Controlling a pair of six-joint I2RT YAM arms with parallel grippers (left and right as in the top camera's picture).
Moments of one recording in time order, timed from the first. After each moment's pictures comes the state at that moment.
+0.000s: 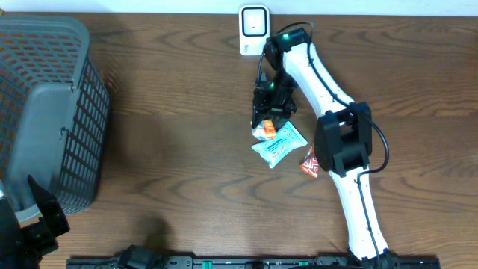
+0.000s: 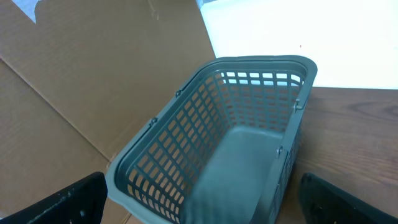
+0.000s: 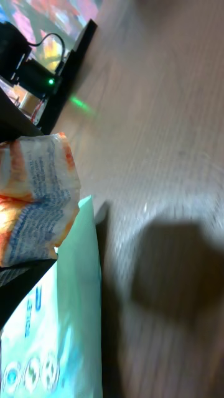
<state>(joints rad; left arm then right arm) -0.33 0.64 1.61 -1.34 -0.87 0.03 0.37 2.57 2.37 -1.70 -0.49 0.17</state>
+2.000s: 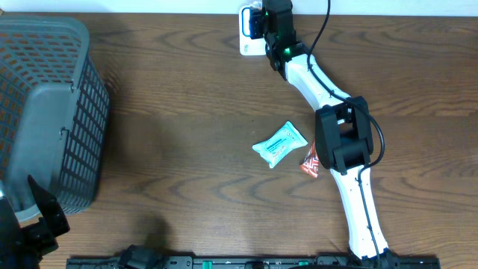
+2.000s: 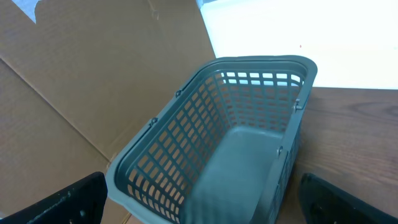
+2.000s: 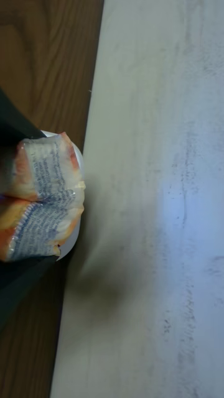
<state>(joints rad) -0.33 0.64 1.61 -1.34 -0.87 0.03 0.35 2.59 2.17 0.06 0.07 0.16</state>
